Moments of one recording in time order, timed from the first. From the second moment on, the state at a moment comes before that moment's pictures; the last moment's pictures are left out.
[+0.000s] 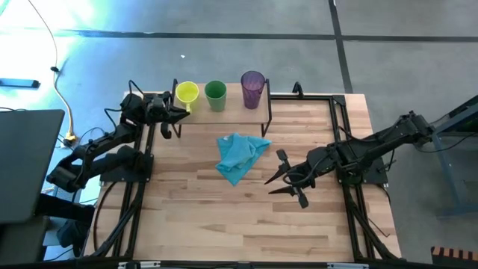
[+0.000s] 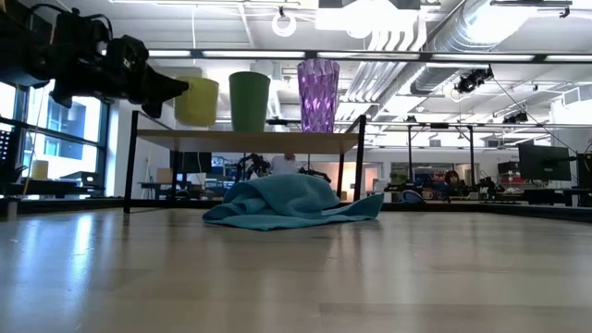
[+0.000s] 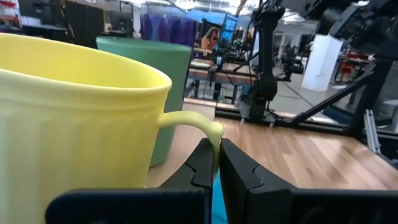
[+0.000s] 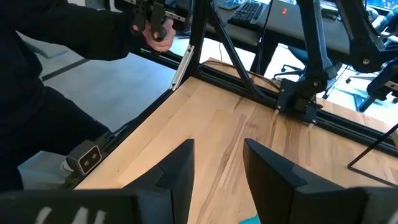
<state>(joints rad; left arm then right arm) 1.24 0.89 0.22 0.68 1.00 -0.10 0.36 1.19 1.00 -0.13 -0.01 -0.20</state>
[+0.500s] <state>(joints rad) 1.24 1.06 0.31 0.67 1.05 -0.07 0.36 1.19 1.00 -0.14 -0.01 -0.18</state>
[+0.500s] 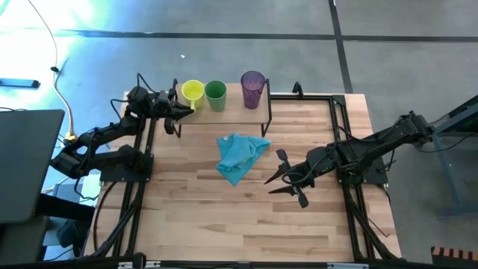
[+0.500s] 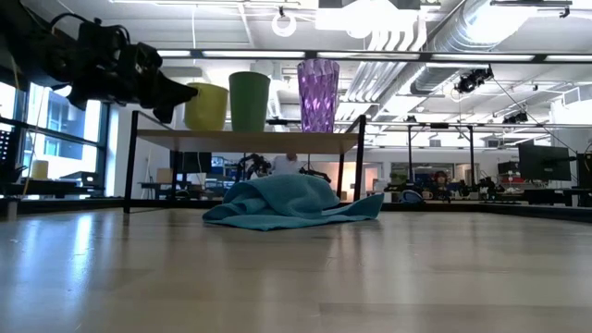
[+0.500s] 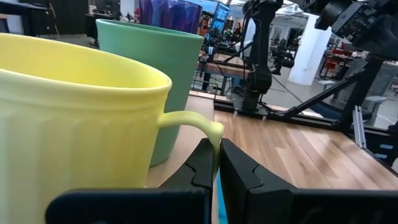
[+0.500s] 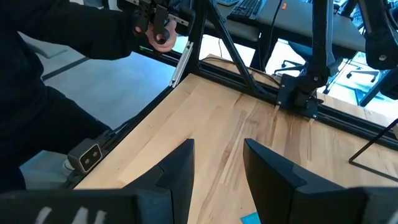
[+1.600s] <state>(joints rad) 1.30 0.97 0.31 0.59 1.06 -0.17 0.29 1.26 1.00 -0.11 -0.09 -0.18</state>
